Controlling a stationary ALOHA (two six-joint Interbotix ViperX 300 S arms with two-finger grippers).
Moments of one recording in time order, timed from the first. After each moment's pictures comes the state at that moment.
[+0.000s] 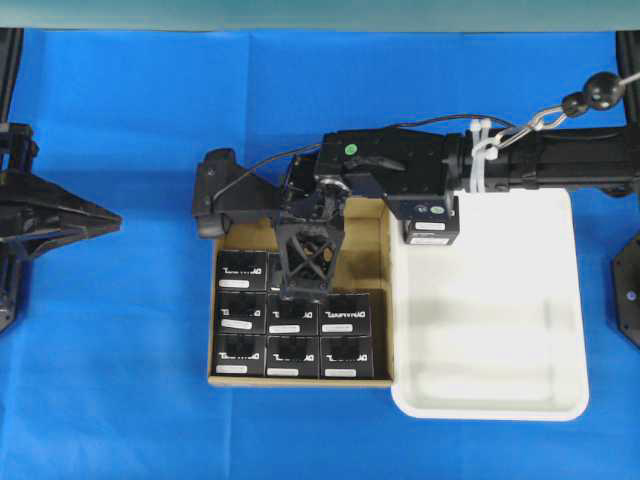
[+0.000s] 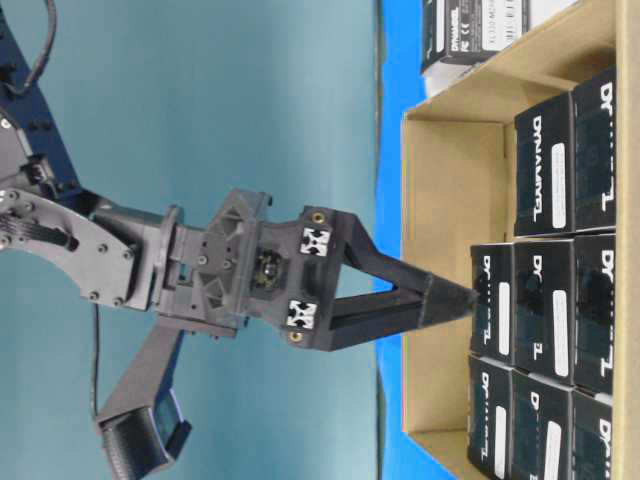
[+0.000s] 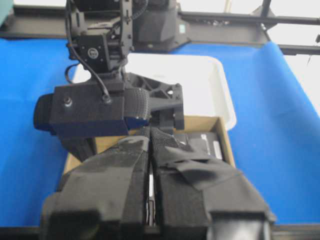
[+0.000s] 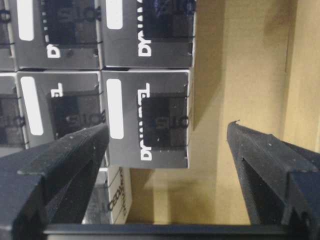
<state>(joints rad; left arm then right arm) 0.00 -1.00 1.08 0.02 -0.02 -0.04 -0.12 0.40 -0.04 0.21 0.97 -0.20</state>
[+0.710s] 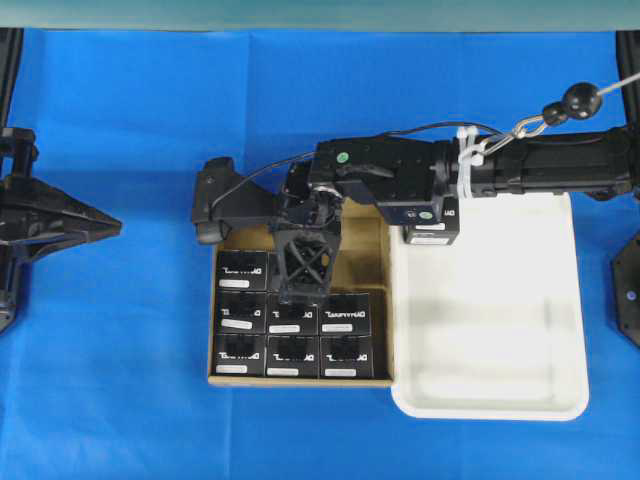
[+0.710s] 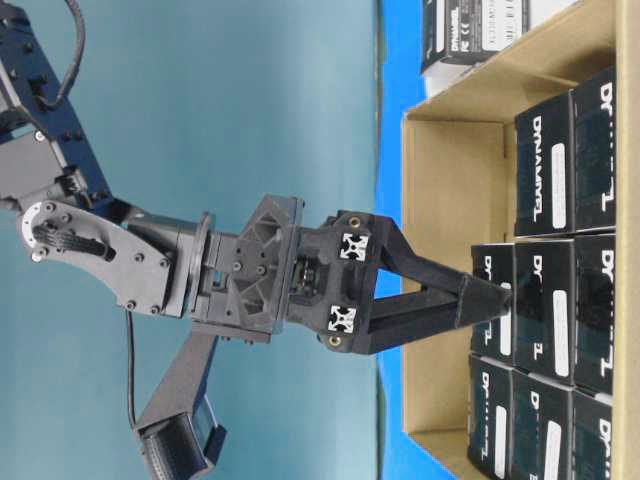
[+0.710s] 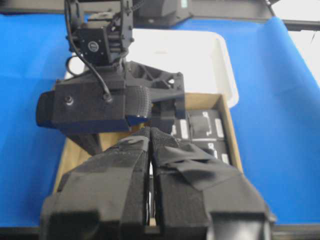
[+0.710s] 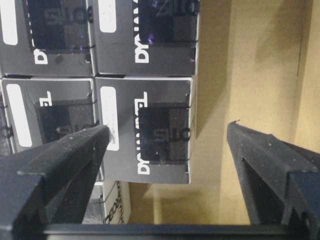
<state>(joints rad) 0.01 -1.00 1.08 0.01 0.04 -0.04 -0.12 0.44 -0.04 0.21 0.96 -0.20</state>
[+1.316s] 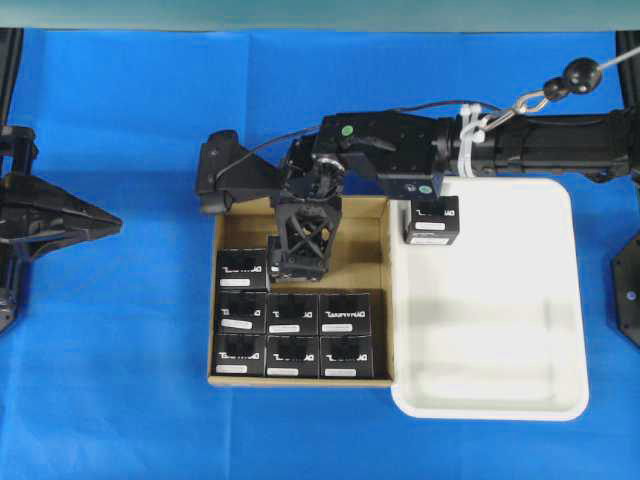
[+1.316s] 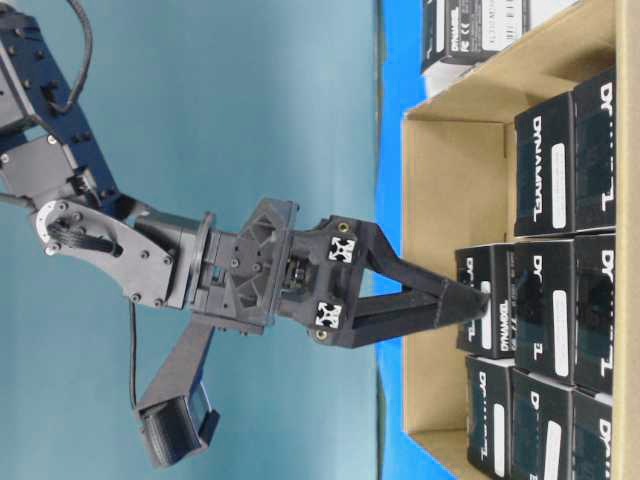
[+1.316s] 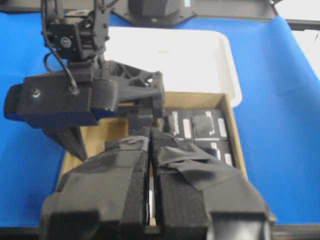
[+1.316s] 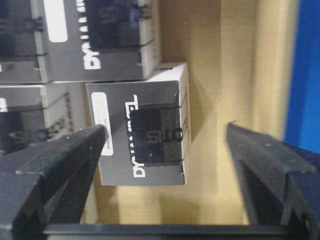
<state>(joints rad) 0.01 -1.00 1.08 0.02 0.04 -0.04 -0.18 0.44 -0.04 0.21 0.94 -0.25</state>
